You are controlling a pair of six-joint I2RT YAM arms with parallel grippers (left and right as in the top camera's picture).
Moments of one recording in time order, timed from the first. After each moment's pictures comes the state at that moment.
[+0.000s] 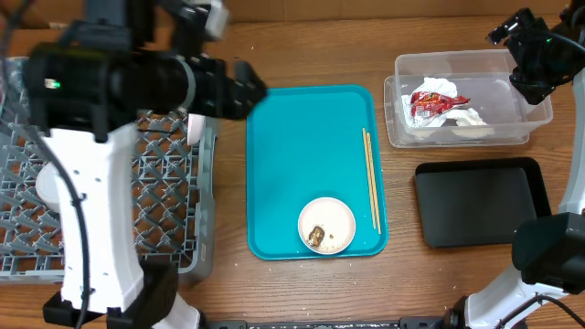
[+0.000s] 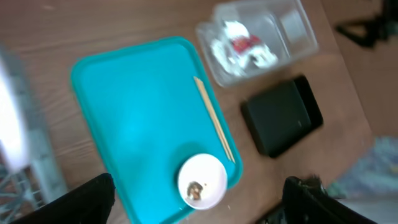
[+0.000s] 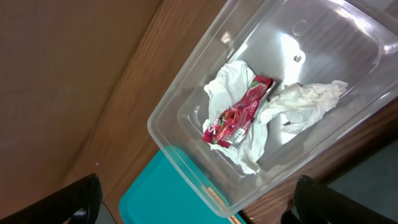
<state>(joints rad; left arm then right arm) -0.18 1.76 2.47 -1.69 0.49 -0.05 -0.24 1.89 2.06 -1.22 -0.25 0.71</state>
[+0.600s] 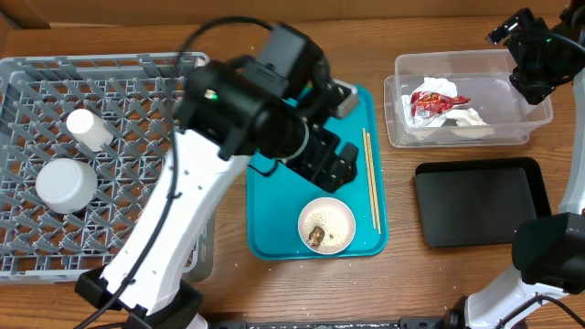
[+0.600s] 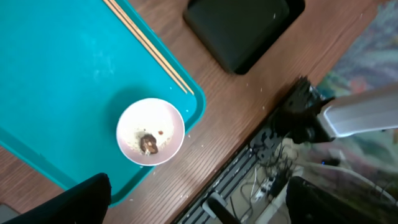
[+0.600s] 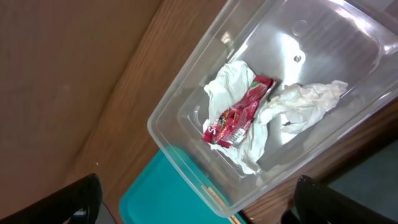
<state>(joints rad) -0.62 1.76 2.21 -1.65 0.41 -0.06 -0.24 1.89 2.06 -1.22 -0.25 0.71</state>
